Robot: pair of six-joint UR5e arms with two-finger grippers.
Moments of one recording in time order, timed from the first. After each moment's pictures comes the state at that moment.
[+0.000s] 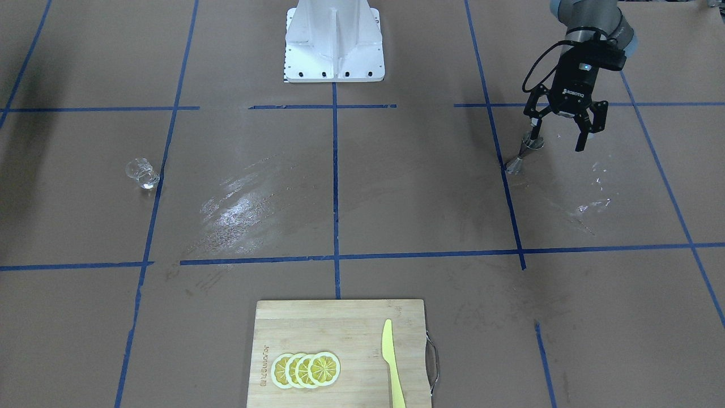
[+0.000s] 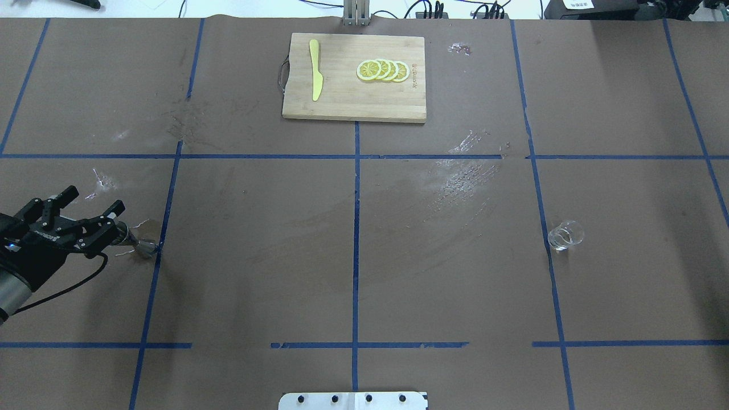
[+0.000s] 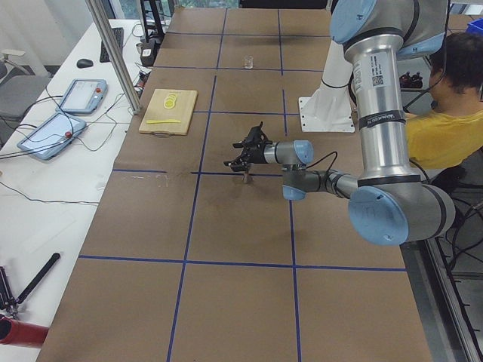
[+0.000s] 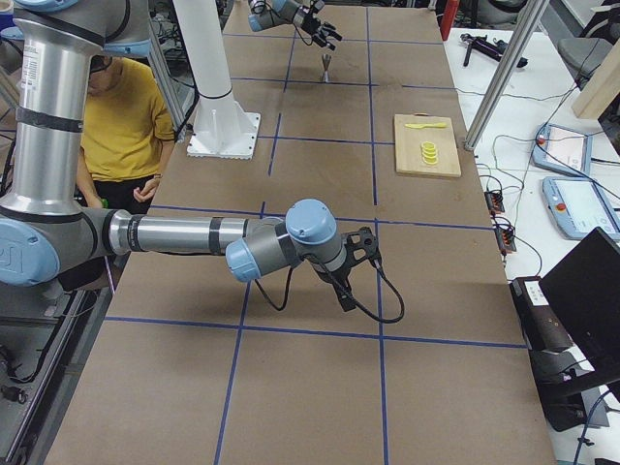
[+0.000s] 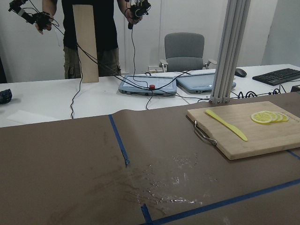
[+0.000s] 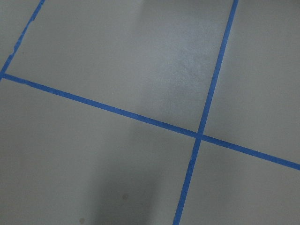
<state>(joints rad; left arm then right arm) -0.27 -1.31 -1.82 -3.03 -0.76 -0.85 1.55 -1.77 1.78 -1.14 2.37 0.03</state>
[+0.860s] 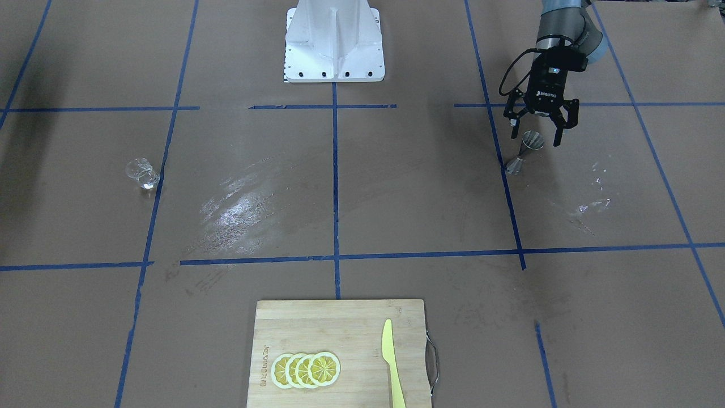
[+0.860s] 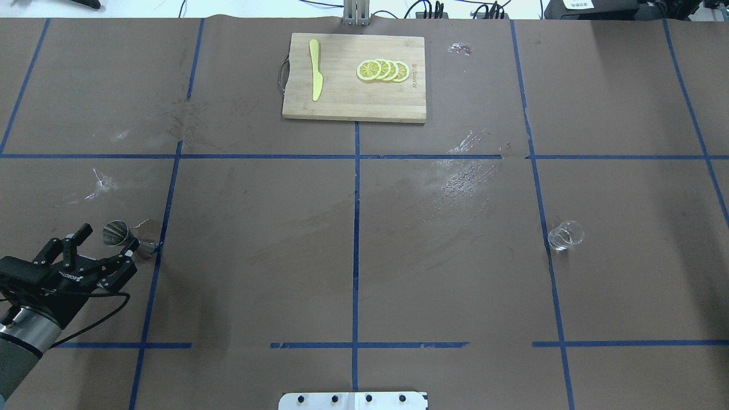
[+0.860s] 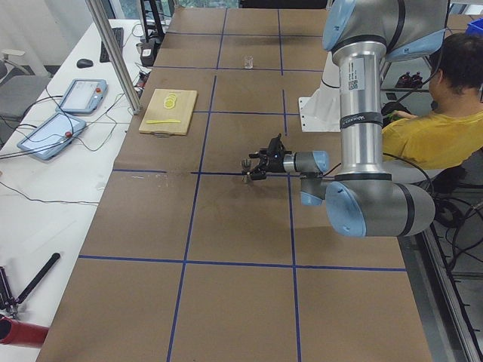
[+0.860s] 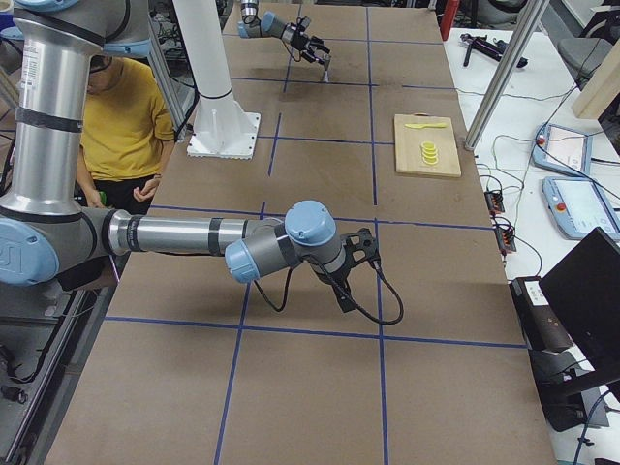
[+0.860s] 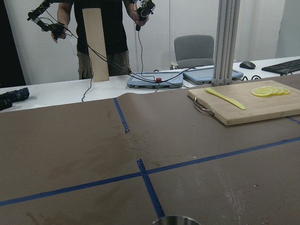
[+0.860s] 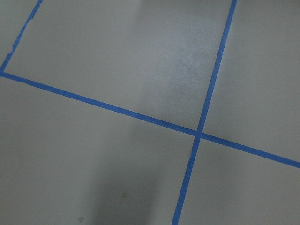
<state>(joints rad) -0.09 -1.36 -1.68 -3.03 -0.54 -0.90 1.55 -1.77 1.78 -1.14 2.37 0.03</state>
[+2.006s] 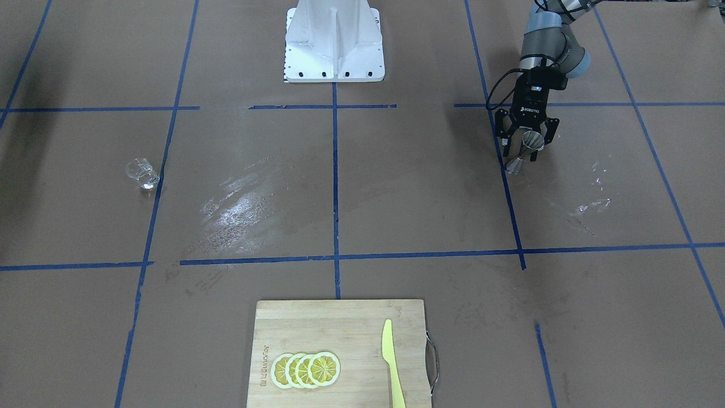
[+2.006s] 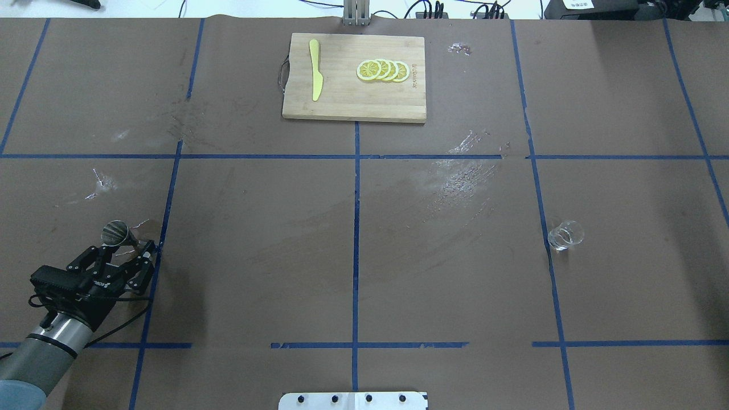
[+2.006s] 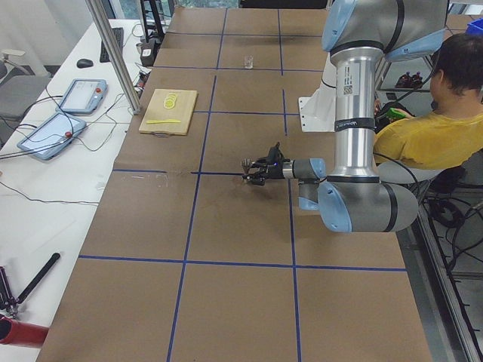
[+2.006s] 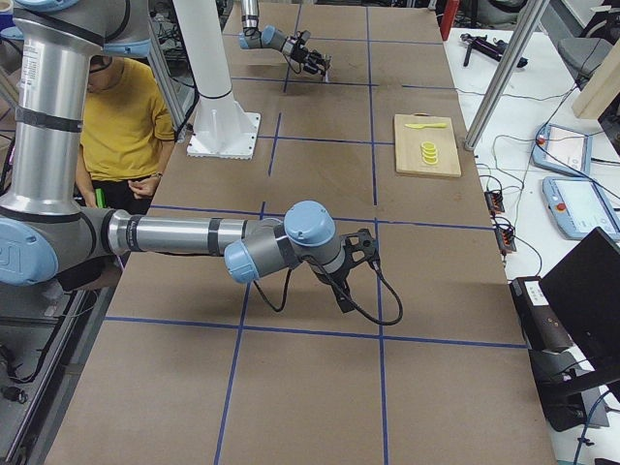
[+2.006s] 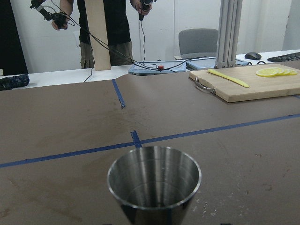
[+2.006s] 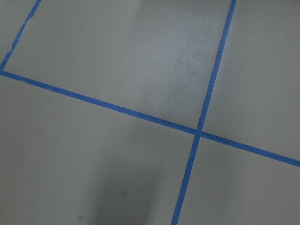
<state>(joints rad) -0.08 -1.45 -1.54 -3.04 -0.53 -0.95 1.55 -1.78 1.78 -1.14 2.37 0.03</state>
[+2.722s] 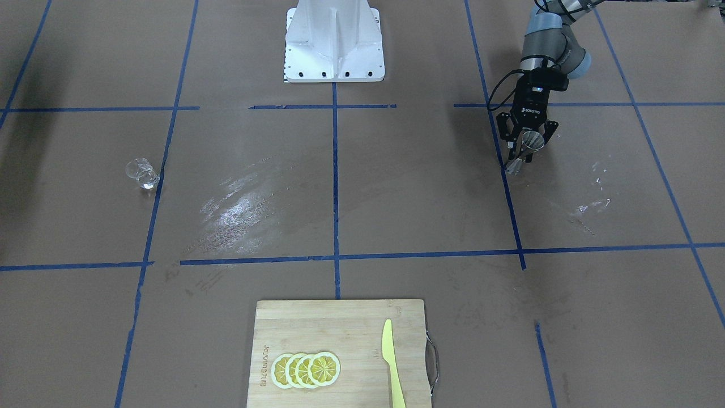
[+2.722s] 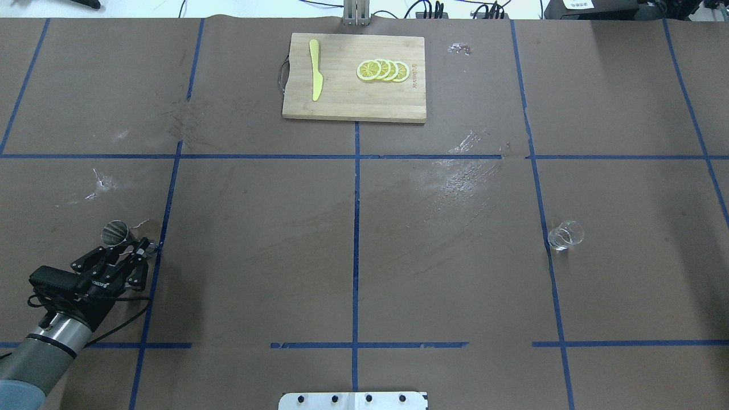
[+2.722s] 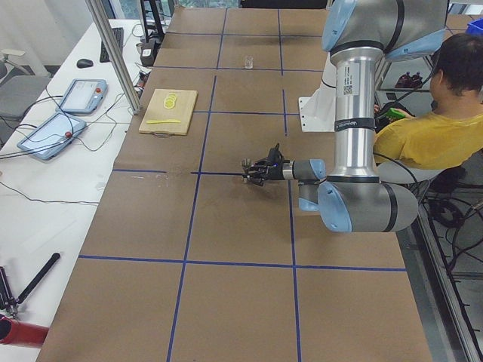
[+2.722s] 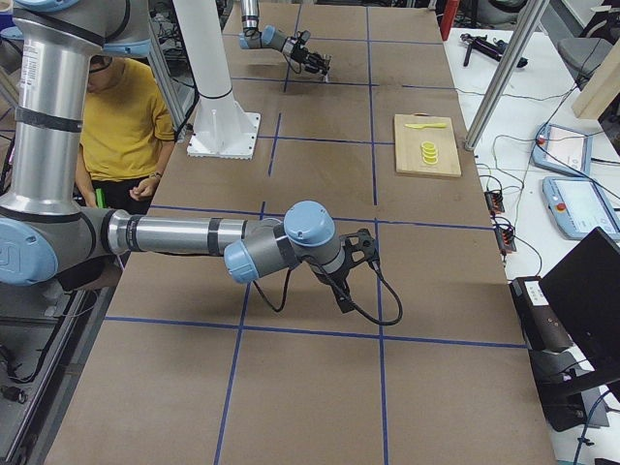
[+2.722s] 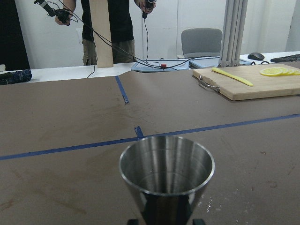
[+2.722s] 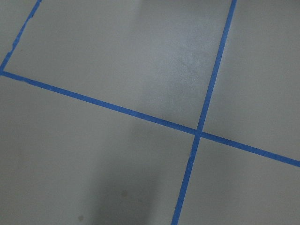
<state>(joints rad) -0.08 -1.45 -1.54 -3.06 -0.53 -0.96 1.55 -1.78 1.78 -1.14 2.37 0.02</state>
